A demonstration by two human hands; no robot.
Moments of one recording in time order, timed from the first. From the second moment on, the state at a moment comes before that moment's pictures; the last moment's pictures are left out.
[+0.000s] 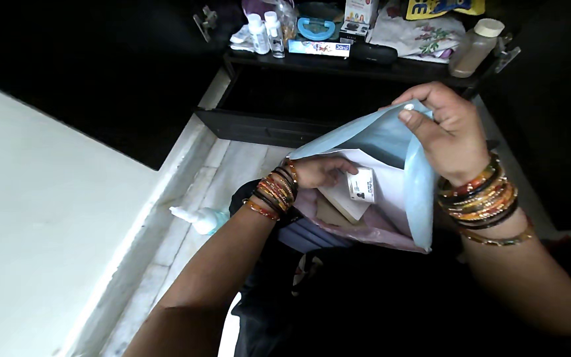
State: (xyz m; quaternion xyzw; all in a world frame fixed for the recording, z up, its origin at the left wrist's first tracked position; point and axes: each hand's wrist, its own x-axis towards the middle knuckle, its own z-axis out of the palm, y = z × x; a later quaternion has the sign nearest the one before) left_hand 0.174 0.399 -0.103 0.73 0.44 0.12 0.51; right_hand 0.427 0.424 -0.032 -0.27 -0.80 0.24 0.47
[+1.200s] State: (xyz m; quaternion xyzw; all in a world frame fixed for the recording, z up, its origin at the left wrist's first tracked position) left_hand 0.179 0.391 -0.046 0.75 0.28 0.18 0.57; right_hand 0.432 0.420 -0.032 -0.27 -0.80 0.24 0.48
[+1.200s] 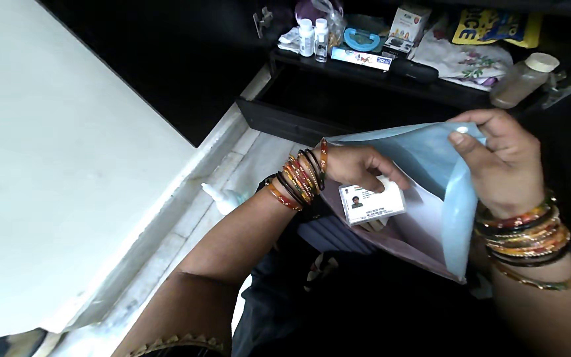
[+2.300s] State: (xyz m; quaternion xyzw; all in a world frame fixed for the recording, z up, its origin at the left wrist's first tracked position) left_hand 0.194 0.361 -0.088 0.90 0.36 0.25 0.05; right_hand 0.429 0.418 -0.032 -0.28 -0.80 0.23 0.48
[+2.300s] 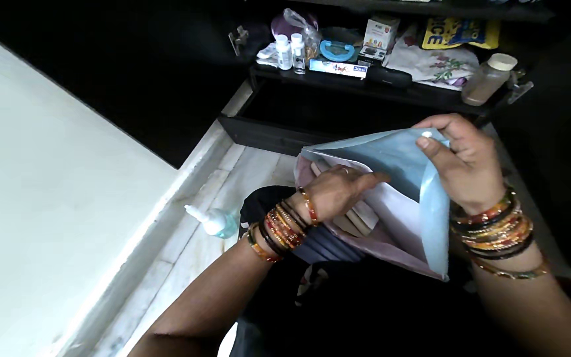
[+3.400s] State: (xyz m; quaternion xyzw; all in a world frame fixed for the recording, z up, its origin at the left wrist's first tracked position) left_hand 0.262 0.462 -0.220 0.28 0.72 0.40 0.50; right_hand 0.603 0.540 -0.128 -0.54 -0.53 0.41 0.51
